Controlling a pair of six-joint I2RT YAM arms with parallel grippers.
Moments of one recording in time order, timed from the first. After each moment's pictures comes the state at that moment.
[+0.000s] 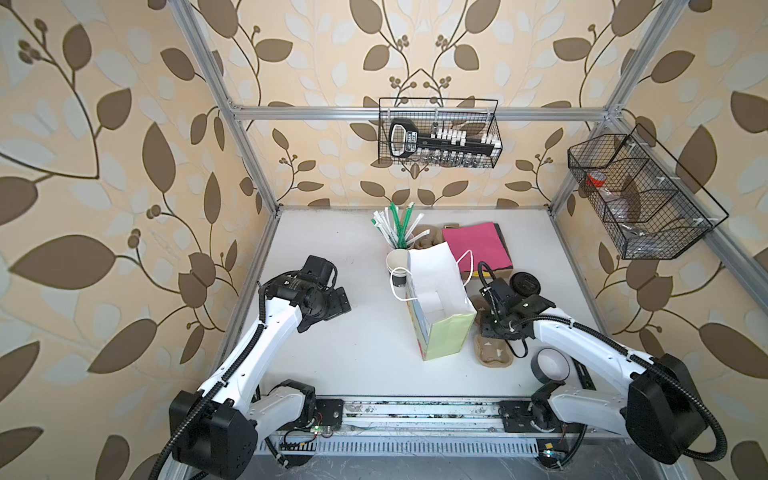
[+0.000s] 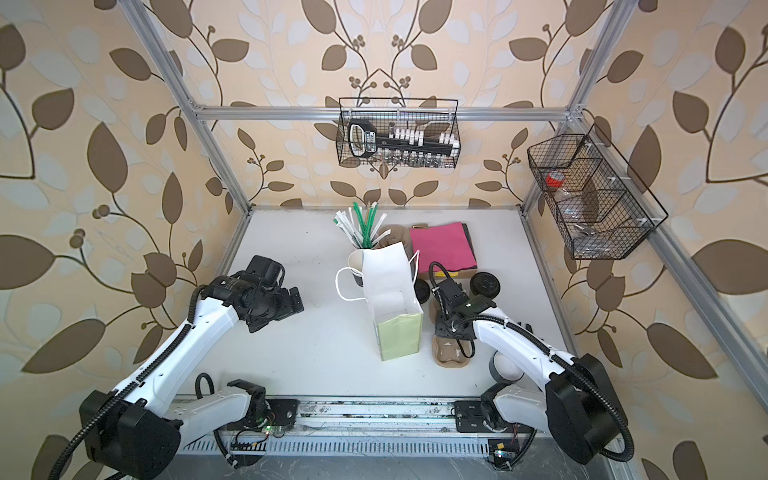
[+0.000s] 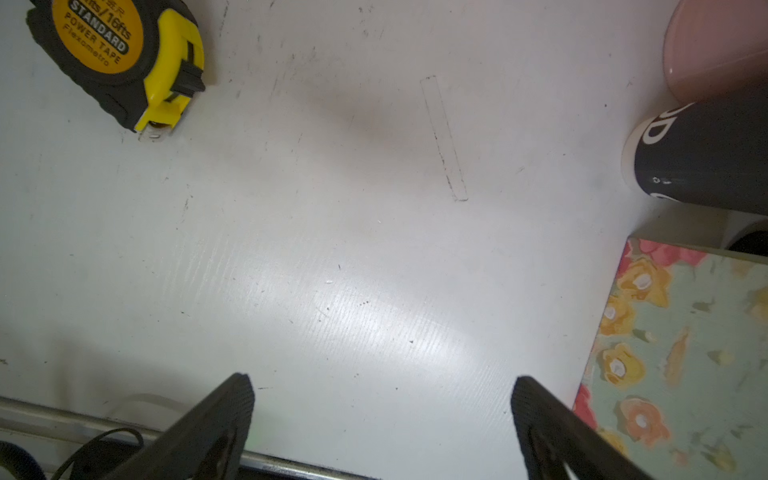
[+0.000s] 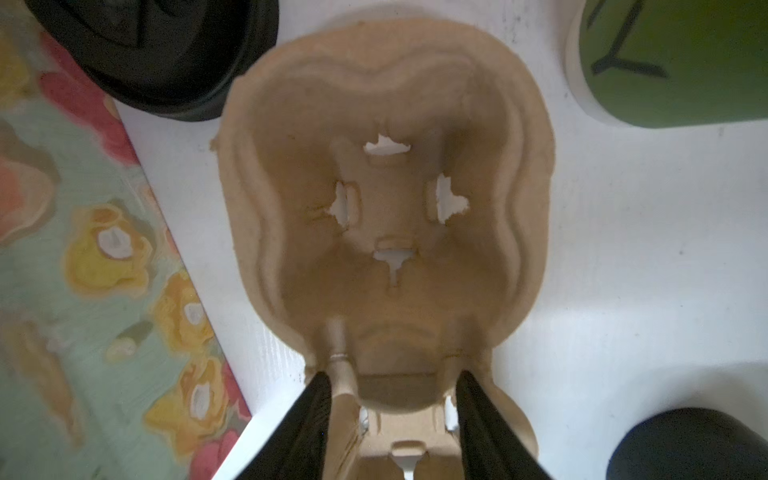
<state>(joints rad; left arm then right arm) -0.24 1.11 0.95 -1.09 -0.02 -0.68 0.49 1.22 0.71 -0.79 0.17 0.60</state>
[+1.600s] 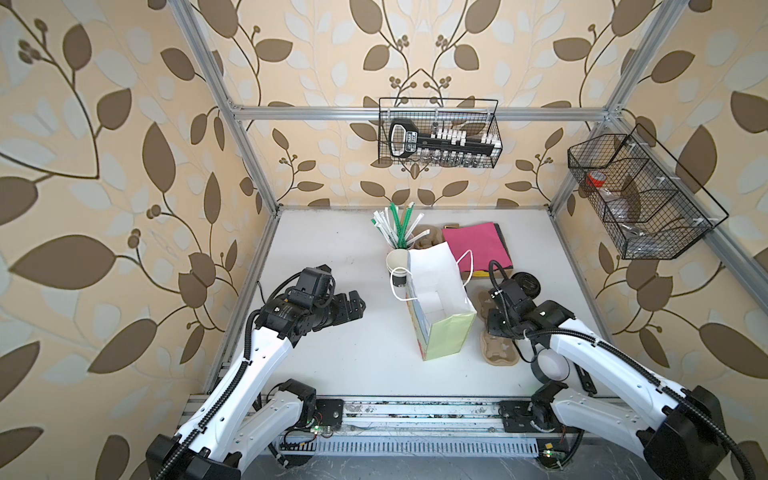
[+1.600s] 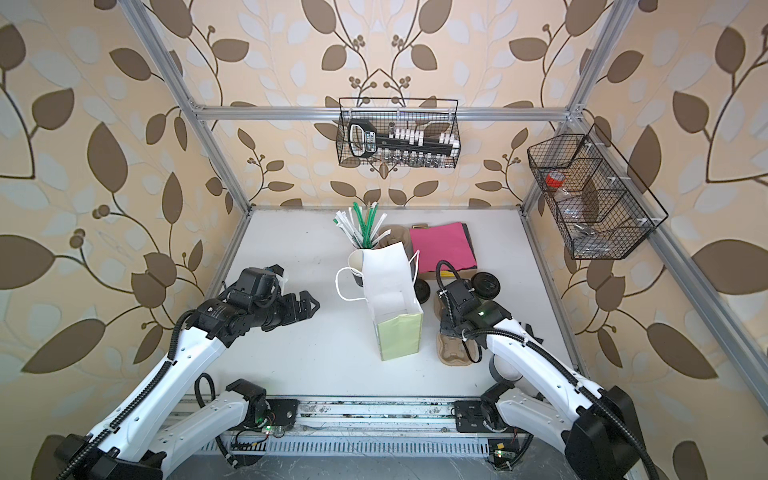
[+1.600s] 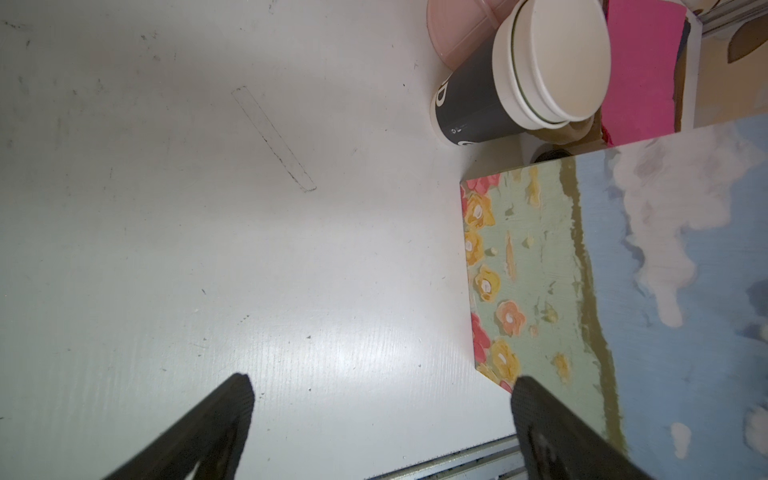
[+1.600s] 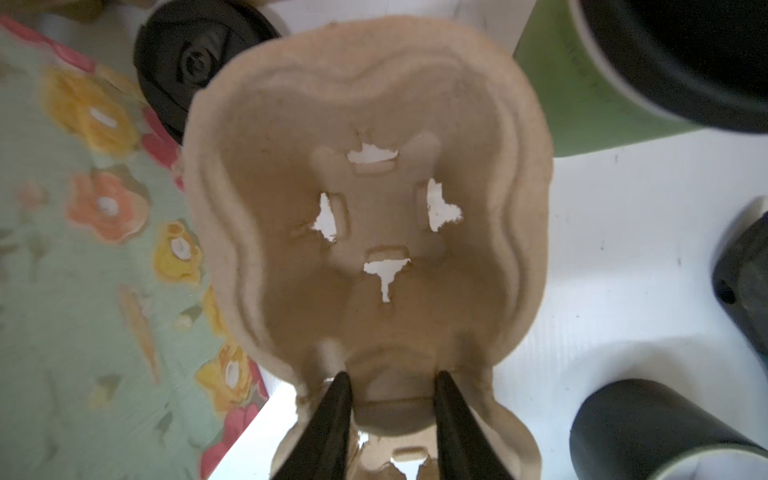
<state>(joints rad) -0.32 0.90 0.85 -0.90 0.19 -0.60 0.52 1.03 0.75 -0.88 0.24 0.64</state>
